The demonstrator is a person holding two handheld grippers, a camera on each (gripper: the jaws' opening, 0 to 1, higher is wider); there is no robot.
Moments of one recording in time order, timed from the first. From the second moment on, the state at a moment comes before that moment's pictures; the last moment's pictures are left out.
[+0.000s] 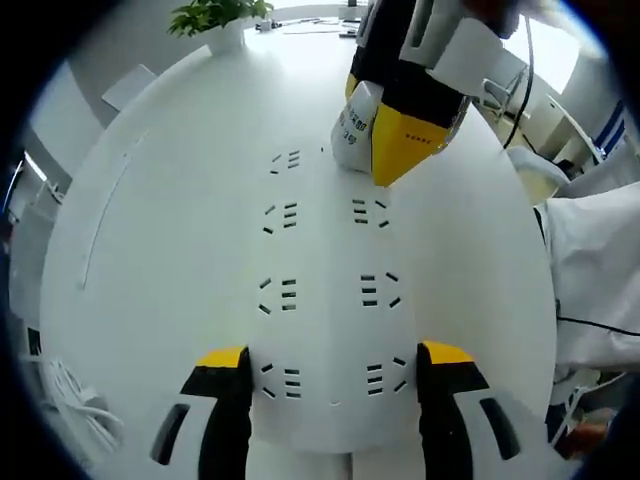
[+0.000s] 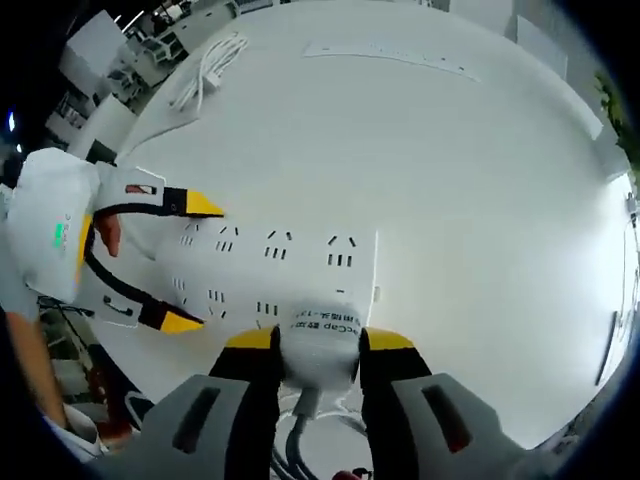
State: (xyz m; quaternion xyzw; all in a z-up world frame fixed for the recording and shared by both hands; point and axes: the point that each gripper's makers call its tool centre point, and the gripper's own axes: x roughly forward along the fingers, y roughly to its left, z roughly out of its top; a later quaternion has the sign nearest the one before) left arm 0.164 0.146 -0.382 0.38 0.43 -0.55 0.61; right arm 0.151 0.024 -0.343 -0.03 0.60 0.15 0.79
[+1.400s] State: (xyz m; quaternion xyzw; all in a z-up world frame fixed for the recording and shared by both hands) left arm 0.166 0.142 -0.384 0.41 0.44 -0.55 0.58; right arm 0.162 0.021 -0.341 -0.01 0.62 0.19 0.76
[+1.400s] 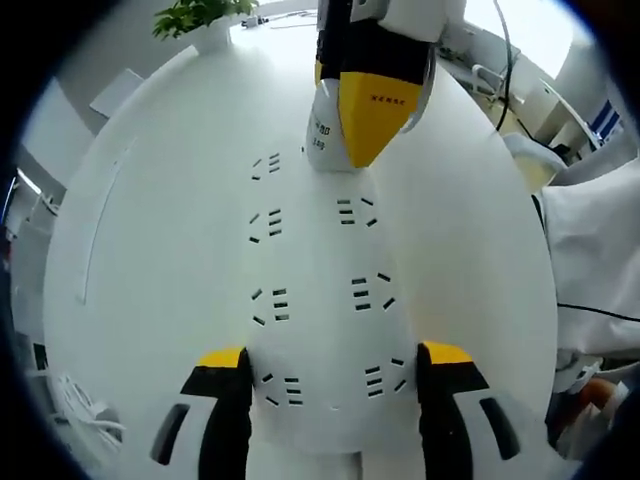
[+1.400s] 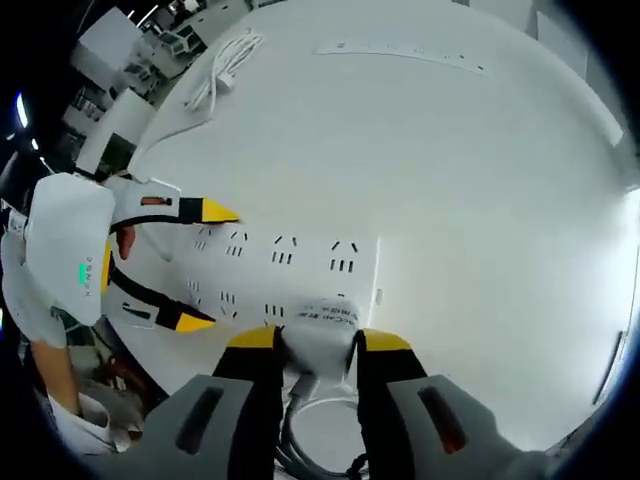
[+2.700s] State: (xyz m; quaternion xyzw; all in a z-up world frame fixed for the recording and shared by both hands) left arm 0.166 0.135 -0.385 0.36 0.46 -0.51 0.63; right arm 0.116 0.010 -0.310 -0.17 0.36 0.38 0.83
